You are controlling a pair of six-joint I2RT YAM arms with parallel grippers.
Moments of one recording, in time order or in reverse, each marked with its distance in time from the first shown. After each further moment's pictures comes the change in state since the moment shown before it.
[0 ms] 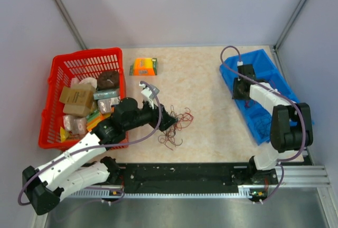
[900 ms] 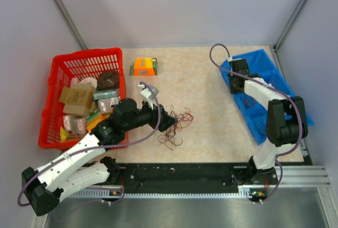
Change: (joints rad) left arm 0.000 -0.021 -0.013 0.004 0.003 0.006; right arm 0.063 0.093 0.096 0.036 0.043 -0.193
